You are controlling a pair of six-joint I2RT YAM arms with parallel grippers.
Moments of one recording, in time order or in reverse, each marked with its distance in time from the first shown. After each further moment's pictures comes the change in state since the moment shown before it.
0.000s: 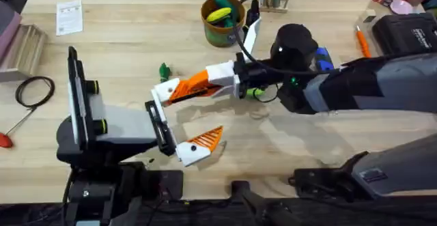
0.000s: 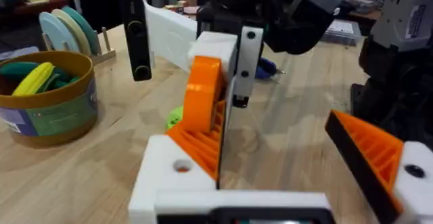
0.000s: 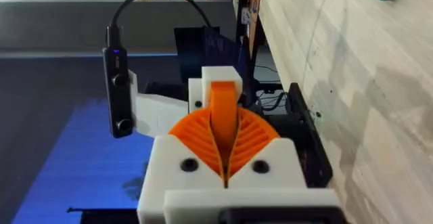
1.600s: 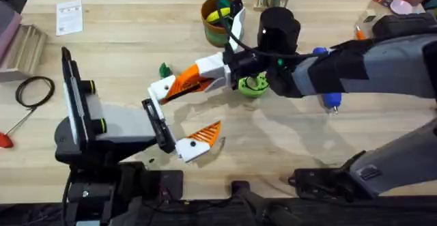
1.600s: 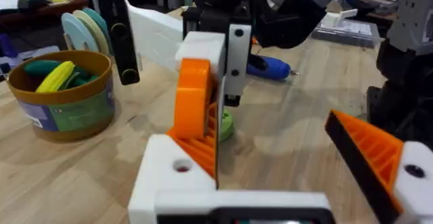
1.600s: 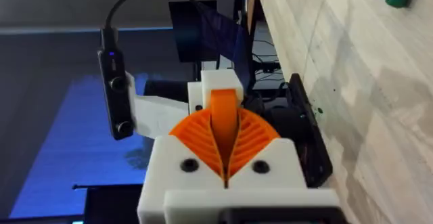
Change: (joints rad) left arm 0.010 0.000 0.000 0.006 -0.040 0.005; right arm 0.005 0.079 0.175 -0.167 -0.112 -0.059
